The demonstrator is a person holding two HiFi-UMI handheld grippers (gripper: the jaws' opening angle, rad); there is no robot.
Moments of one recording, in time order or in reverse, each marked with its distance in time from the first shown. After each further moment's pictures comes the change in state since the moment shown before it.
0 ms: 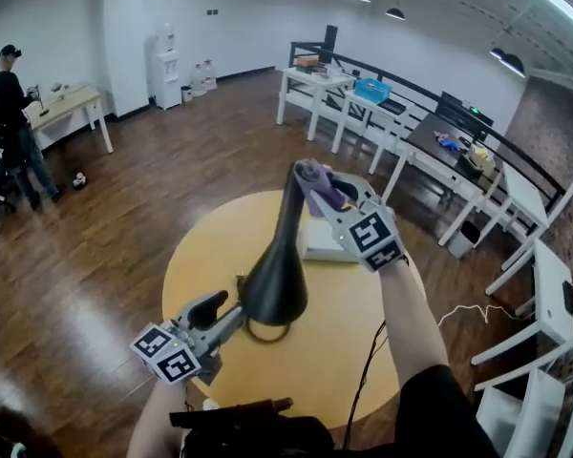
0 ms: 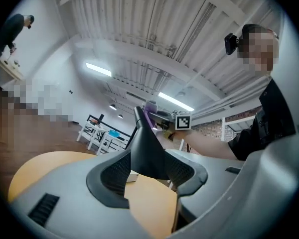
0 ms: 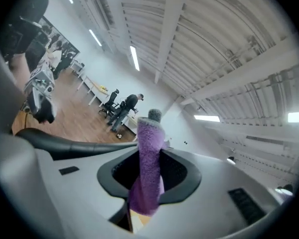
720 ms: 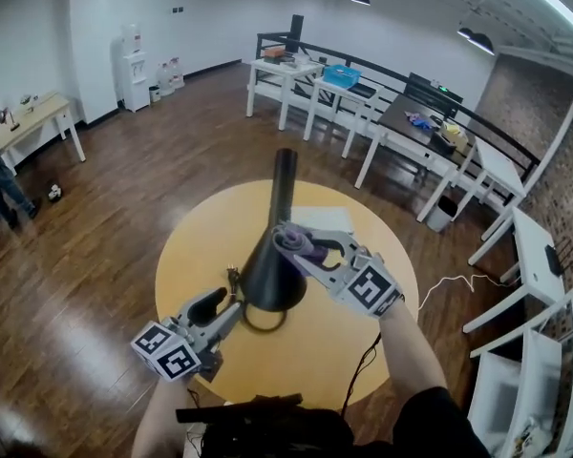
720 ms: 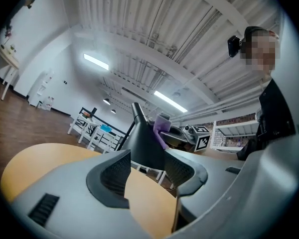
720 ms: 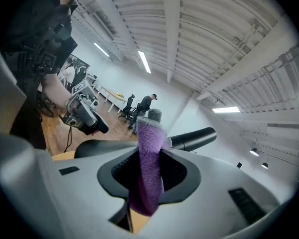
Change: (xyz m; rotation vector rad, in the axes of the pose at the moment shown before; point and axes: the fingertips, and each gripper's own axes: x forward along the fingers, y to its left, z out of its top) left arm -0.024 0.000 -0.001 -0.072 0.029 -0.088; right arm -0.071 0.144 0.004 0.059 -0.007 0.246
